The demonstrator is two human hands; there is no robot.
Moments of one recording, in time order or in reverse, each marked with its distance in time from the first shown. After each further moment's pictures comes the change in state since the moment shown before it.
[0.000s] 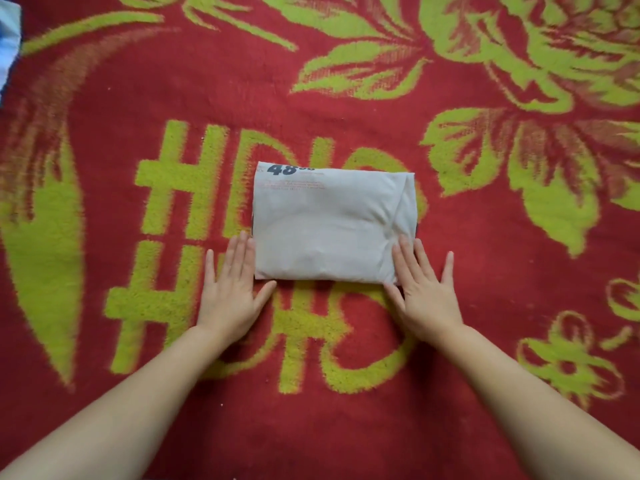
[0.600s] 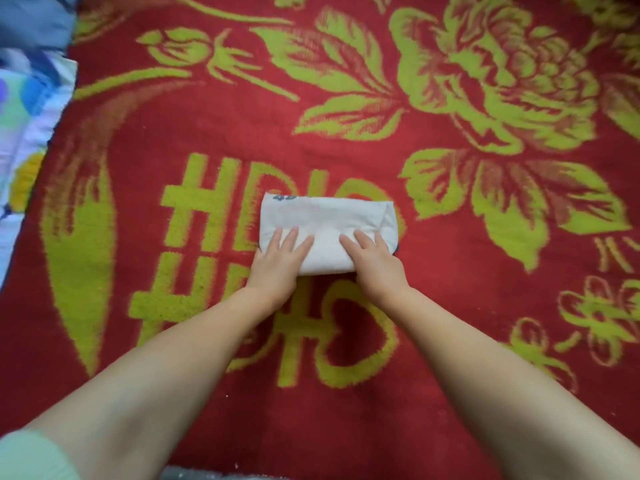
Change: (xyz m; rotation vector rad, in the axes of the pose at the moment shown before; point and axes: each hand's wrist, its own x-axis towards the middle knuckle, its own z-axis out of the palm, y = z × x) left_hand 0.051 0.061 -0.071 -0.103 -0.230 0.072; right_hand 0.040 -0.056 -0.076 0.133 -0.058 -0.035
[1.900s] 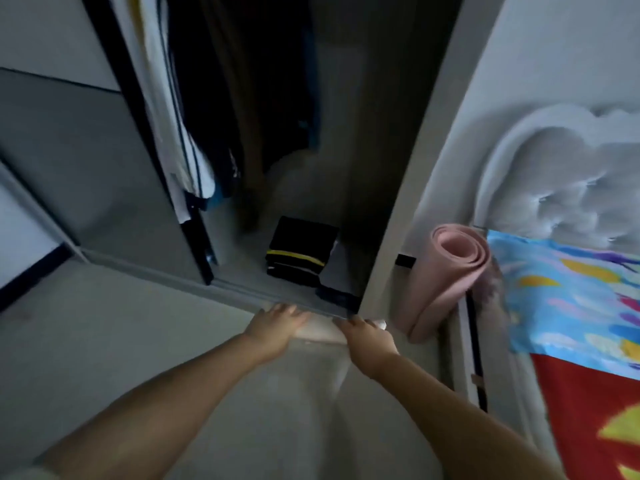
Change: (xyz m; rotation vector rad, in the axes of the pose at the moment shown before) left_hand -0.972 0.078 0.174 -0.466 0.354 -1.393; right_hand -0.695 -0.490 0.142 -0.726 -0.206 -1.664
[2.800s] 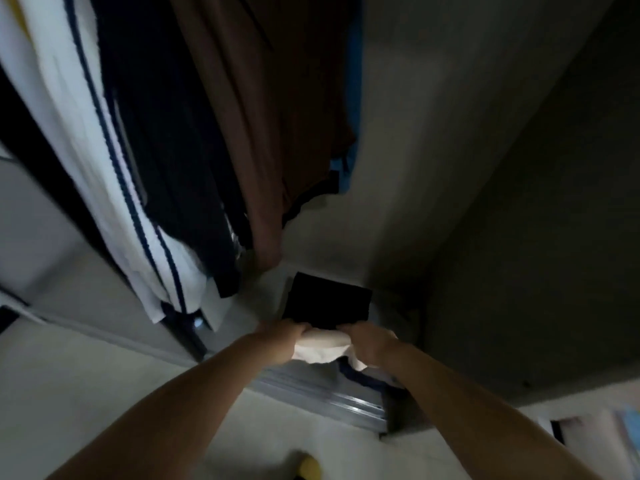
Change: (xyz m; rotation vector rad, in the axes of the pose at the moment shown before) left_hand 0.298 -0.300 -0.077 -0.081 -0.245 -0.087; right_hand 0.438 -0.035 -0.103 0.033 -0.245 -0.066
